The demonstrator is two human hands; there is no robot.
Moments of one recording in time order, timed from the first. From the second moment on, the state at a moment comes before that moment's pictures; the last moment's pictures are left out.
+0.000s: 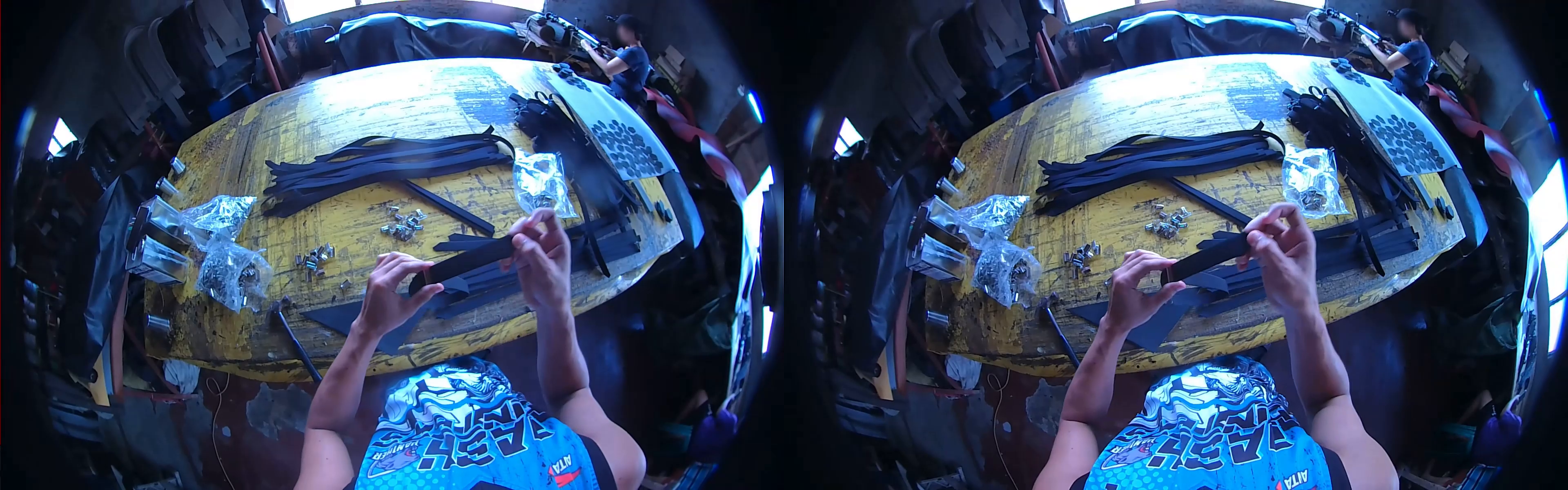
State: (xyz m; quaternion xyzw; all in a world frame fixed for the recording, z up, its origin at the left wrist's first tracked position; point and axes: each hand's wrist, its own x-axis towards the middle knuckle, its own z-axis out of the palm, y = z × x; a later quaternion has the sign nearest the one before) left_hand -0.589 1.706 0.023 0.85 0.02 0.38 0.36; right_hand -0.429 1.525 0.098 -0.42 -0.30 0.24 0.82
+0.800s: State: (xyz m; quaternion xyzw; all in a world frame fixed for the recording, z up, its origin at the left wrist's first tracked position) left_hand -0.601 1.659 -0.176 0.92 0.18 0.32 0.15; right_hand -0.360 1.446 -0.135 -0.90 -0.38 -0.01 0.24
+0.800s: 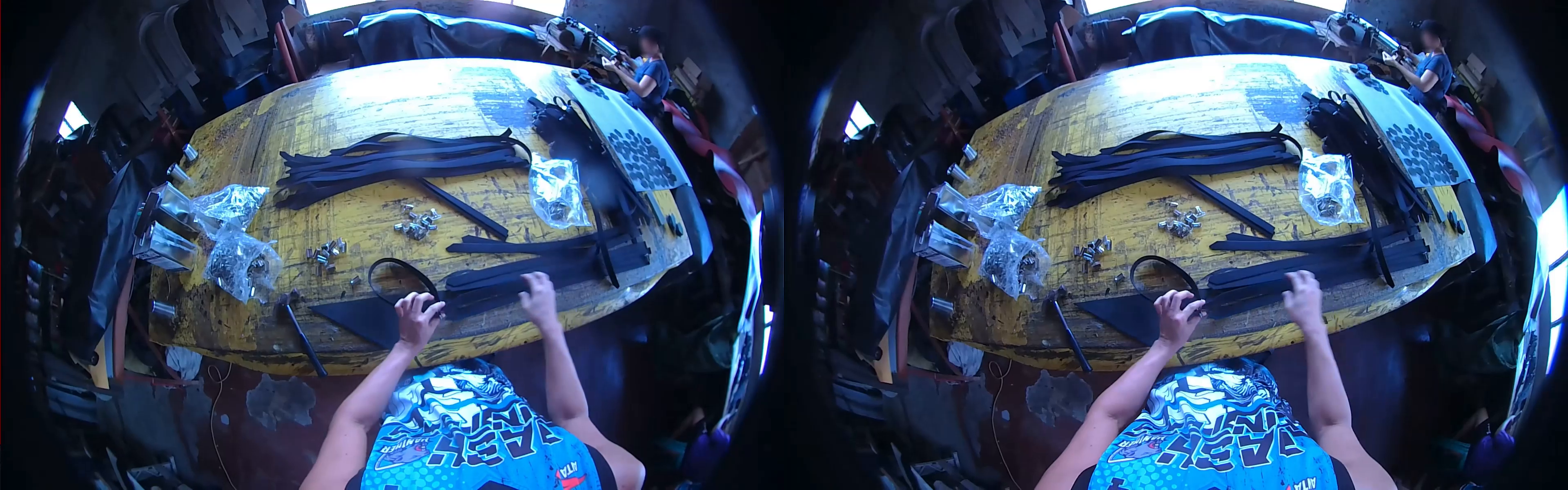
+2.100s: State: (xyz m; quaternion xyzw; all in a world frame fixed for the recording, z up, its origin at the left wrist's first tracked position) left_hand -0.682 1.732 -0.145 0.86 0.37 0.21 0.26; right_hand -0.431 1.500 -0.058 -0.74 -0.58 0.28 0.19
